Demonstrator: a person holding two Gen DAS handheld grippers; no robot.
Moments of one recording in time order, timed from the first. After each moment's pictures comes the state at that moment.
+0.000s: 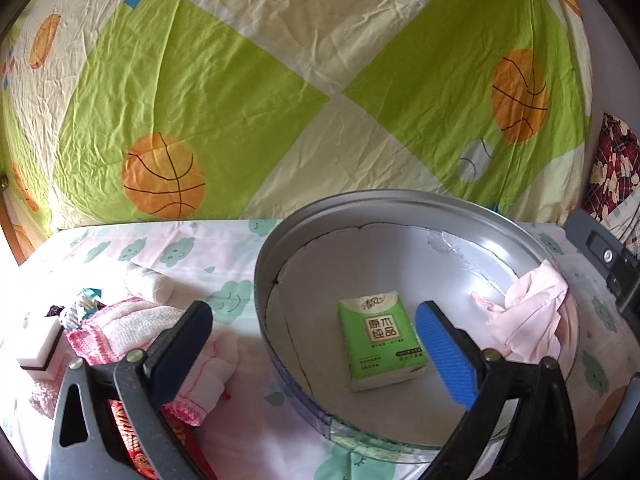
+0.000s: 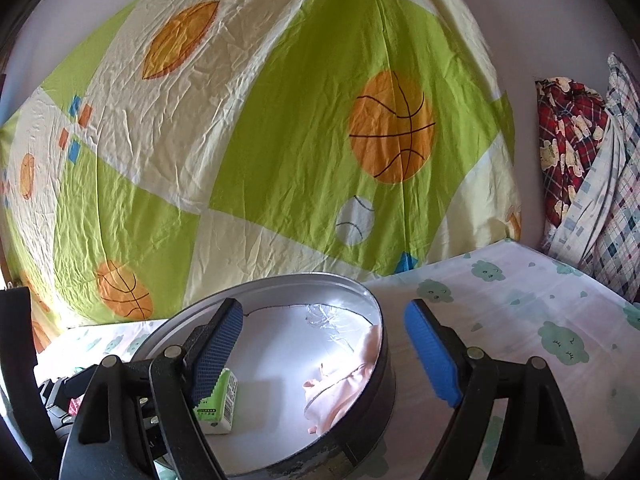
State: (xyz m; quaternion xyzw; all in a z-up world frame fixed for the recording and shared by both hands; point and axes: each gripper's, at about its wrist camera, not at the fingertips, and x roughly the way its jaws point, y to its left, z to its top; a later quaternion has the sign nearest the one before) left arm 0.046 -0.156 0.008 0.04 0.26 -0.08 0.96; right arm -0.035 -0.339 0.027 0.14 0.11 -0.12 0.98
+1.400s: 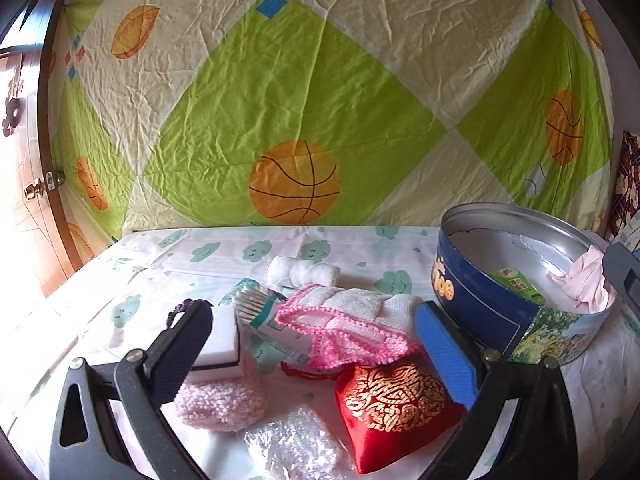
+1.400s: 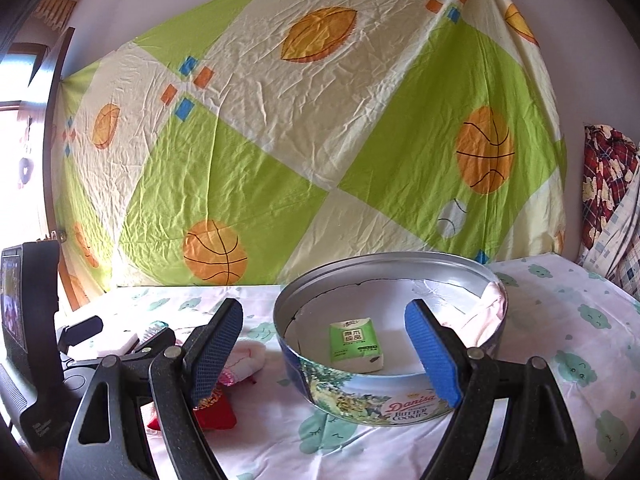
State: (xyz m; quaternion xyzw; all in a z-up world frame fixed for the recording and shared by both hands) left arm 0.006 -0.003 0.011 0.03 0.21 -0.03 0.98; right arm -0.077 -0.186 0.032 0.08 0.11 -0.04 0.99
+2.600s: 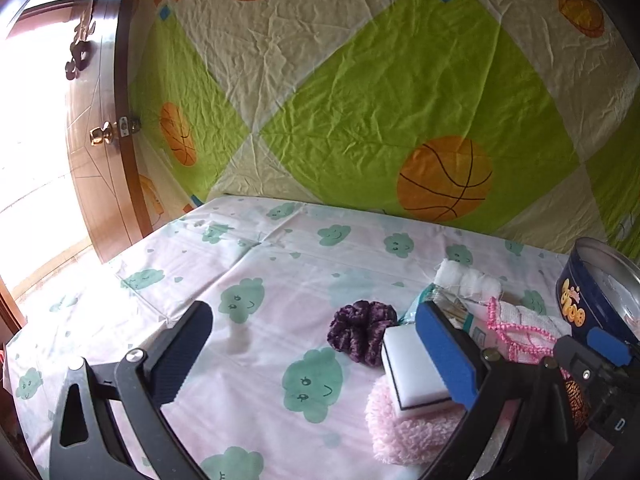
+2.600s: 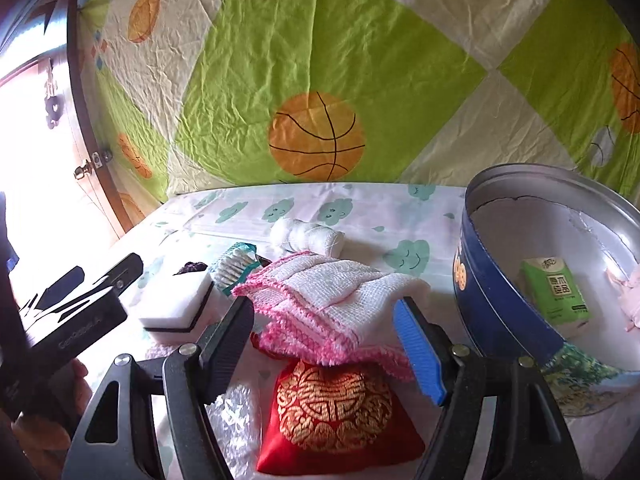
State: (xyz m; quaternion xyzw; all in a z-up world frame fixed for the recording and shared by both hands) left arm 0.038 0.134 0.006 -0.03 0.25 0.09 0.96; right arm 0.047 -0.079 -0.002 0.07 0.31 0.10 0.94
